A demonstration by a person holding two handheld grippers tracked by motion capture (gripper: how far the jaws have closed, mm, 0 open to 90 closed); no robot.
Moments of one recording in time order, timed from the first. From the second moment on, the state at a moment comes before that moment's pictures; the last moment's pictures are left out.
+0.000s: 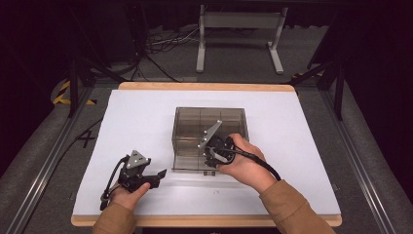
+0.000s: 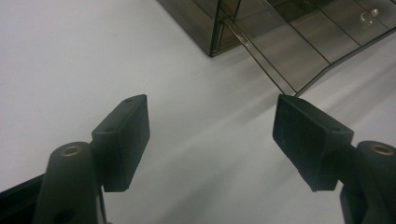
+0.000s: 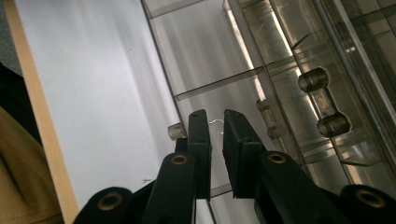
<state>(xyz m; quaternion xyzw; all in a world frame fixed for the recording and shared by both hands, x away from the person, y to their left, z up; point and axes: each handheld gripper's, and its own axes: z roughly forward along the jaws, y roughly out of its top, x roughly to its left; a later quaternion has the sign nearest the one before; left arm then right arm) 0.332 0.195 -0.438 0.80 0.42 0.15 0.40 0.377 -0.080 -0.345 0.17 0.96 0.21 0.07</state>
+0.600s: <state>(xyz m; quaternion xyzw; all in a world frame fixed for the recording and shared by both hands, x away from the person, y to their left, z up) 0.332 0.195 -0.438 0.80 0.42 0.15 0.40 0.363 -0.096 -0.333 0.14 0.96 0.24 0.05</state>
